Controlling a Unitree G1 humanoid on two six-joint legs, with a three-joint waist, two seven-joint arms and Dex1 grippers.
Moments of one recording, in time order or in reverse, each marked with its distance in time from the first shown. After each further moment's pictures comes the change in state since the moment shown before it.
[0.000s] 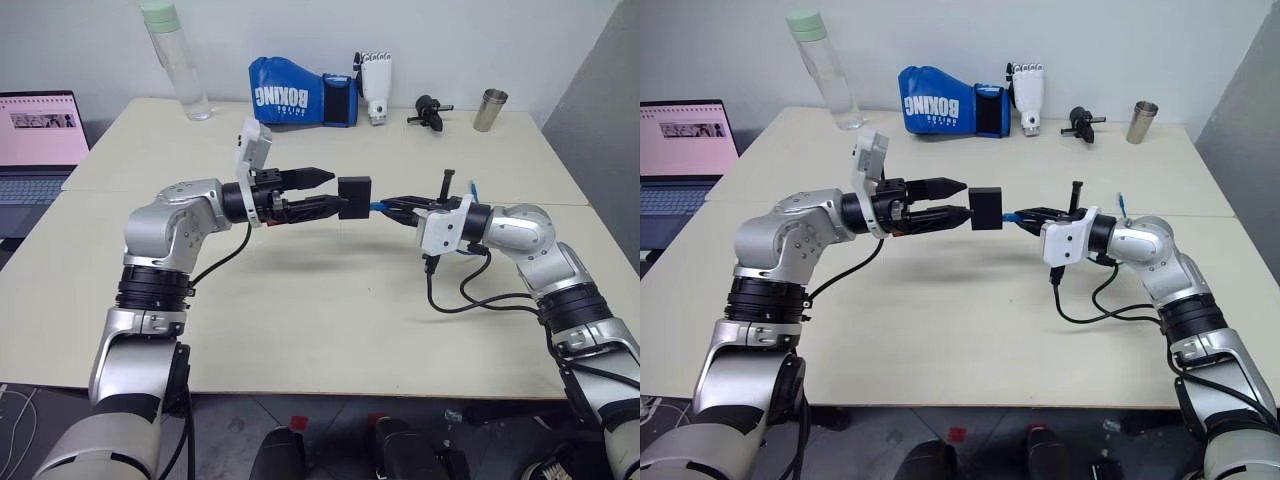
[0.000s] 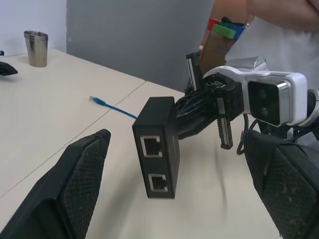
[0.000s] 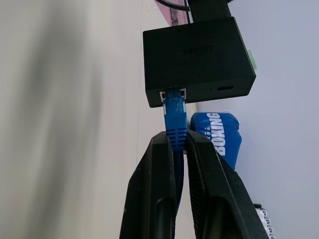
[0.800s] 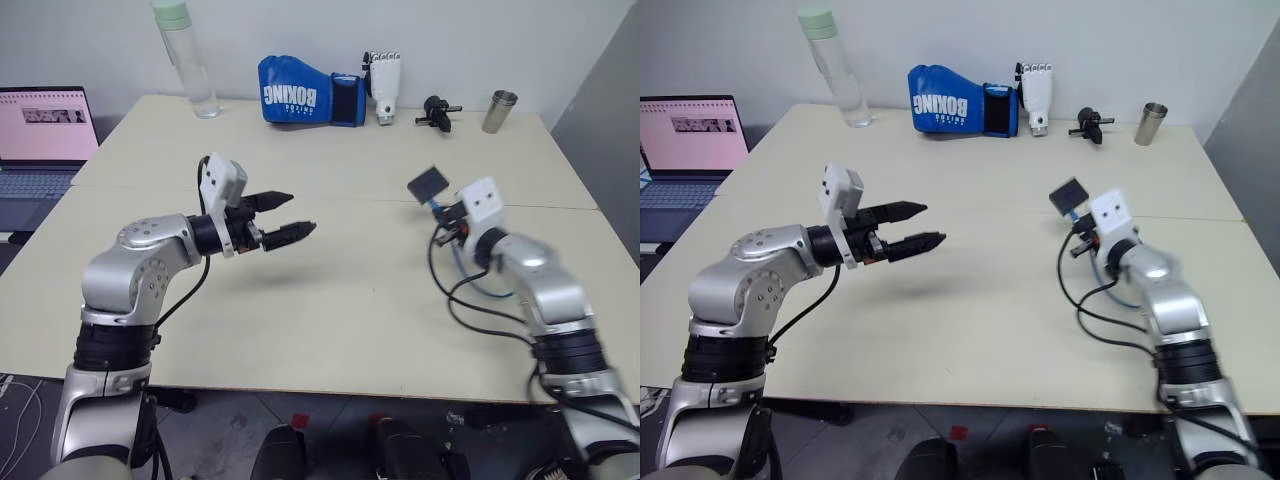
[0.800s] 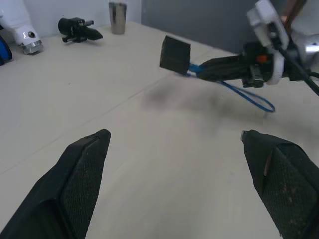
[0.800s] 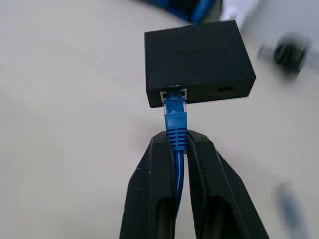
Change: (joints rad) left arm 0.222 0.115 0.119 -0.274 -0.033 0.086 0.244; right arm 0.228 -0.040 -0.187 -0.391 0.285 0.978 -0.191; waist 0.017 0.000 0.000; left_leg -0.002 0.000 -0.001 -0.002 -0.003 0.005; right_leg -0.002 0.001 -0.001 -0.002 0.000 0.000
